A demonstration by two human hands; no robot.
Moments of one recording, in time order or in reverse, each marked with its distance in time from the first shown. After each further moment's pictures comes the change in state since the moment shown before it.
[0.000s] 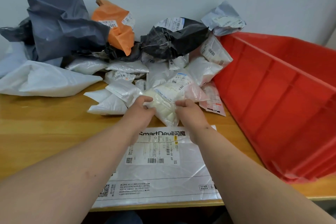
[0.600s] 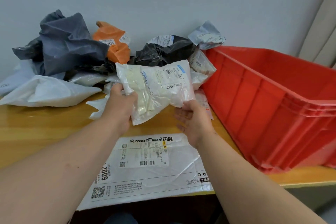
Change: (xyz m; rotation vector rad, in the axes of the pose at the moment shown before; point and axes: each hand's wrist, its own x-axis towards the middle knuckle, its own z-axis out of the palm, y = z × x) left_hand -0.032 0.043 -0.025 -0.506 0.180 0.134; right_hand -0.044 -0.010 -0.031 0.613 0.019 0.117
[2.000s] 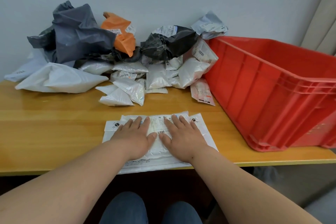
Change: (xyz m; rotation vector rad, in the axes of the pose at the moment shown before) left_hand -0.072 -0.072 -0.041 1.653 -0.559 0.056; right_hand -0.037 0.083 -0.021 -1.769 -0.267 -0.423
